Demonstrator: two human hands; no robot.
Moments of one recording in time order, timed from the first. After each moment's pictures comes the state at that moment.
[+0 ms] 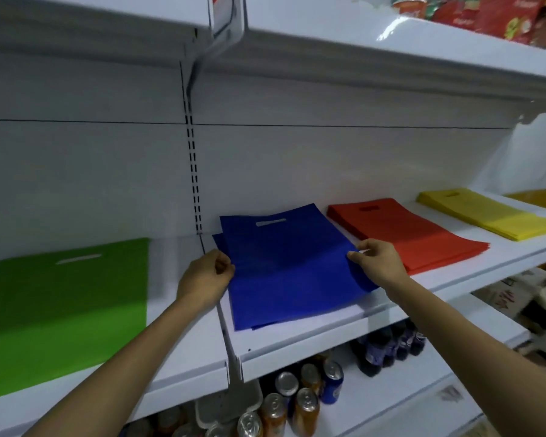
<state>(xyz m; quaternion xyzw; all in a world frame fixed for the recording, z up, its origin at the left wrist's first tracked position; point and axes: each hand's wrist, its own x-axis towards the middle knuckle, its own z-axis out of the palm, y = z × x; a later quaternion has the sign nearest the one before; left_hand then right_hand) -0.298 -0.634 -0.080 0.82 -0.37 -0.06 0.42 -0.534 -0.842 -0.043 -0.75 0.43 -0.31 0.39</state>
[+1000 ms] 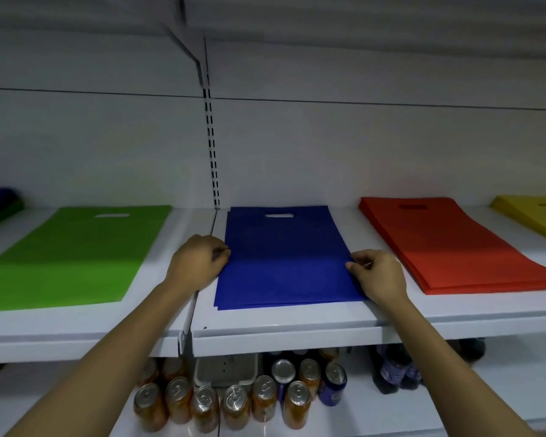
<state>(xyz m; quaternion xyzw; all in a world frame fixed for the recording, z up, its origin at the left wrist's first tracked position) -0.317 -0.641 -0.096 0.88 -0.38 0.12 0.26 -0.526 -0.905 -0.095 -0.86 0.32 -0.26 0.29</state>
